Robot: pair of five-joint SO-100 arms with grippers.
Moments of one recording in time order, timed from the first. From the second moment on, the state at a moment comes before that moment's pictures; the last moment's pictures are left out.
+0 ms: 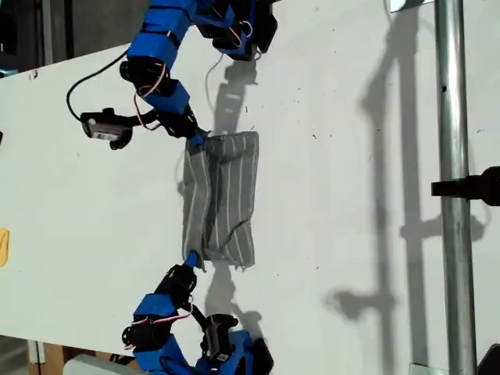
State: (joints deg) arm 0 -18.5 110.0 87.8 78.2 -37.7; arm 1 13.9 108.2 84.4 89.1 47.9
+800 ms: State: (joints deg) arm 0 -5.7 113.9 114.1 65.6 -52.6; arm 1 -2.7 107.3 98.5 79.3 63.5
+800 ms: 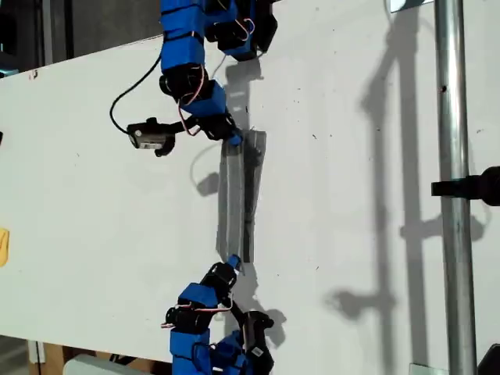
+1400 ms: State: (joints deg) arm 0 -7.0 112.9 121.6 57.1 -53.6; arm 1 -1.1 102.7 111.2 72.3 66.1
